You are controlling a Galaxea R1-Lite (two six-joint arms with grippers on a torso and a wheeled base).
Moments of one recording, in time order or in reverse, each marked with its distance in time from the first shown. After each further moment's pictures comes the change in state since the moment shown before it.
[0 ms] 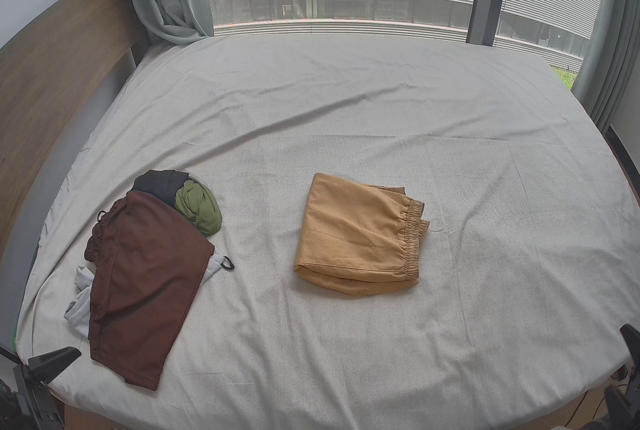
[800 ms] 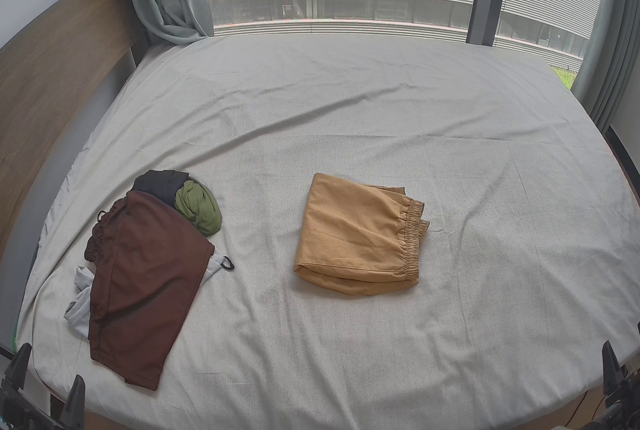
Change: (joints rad) left arm 0.173 -0.249 0.000 0.311 0.486 0.146; right arm 0.020 -0.024 0.001 0.257 -0.529 -0.285
